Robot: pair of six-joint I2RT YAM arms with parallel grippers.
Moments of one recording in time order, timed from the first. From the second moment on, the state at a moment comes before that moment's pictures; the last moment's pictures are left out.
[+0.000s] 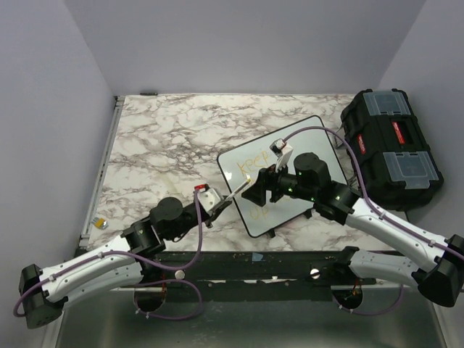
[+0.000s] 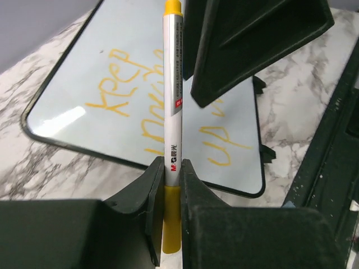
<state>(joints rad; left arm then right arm) -1.03 0.66 0.48 0.04 0.00 0.12 0.83 1.06 0.86 -0.18 -0.27 0.44</state>
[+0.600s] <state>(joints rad) -0.83 0.60 0.43 -0.12 -0.47 -0.35 0.83 1.02 0.86 -0.22 0.09 0.50</state>
